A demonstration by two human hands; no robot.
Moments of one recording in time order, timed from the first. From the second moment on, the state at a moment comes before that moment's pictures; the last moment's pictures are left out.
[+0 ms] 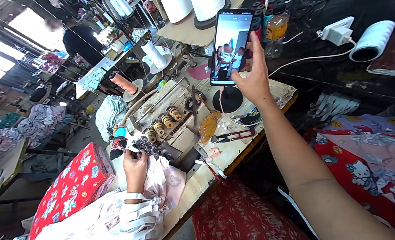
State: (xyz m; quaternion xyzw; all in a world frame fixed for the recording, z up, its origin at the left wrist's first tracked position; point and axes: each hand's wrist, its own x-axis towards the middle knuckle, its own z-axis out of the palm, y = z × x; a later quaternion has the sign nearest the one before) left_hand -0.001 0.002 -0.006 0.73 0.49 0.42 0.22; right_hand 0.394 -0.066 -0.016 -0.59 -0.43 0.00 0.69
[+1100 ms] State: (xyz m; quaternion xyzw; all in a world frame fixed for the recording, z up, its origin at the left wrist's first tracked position) left_hand -0.001 0.001 -0.006 0.73 0.50 0.42 0.22; right_hand 0.391 -0.067 -0.012 -0.61 -0.44 -0.04 0.66
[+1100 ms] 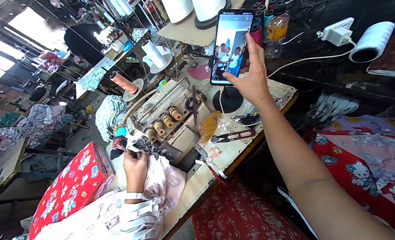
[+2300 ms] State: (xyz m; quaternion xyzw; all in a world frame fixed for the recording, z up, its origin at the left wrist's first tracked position) left_hand 0.001 0.000 -0.004 0.73 0.50 0.42 0.22; right_hand 0.388 -0.062 -0.015 -0.60 -0.43 -0.07 0.67
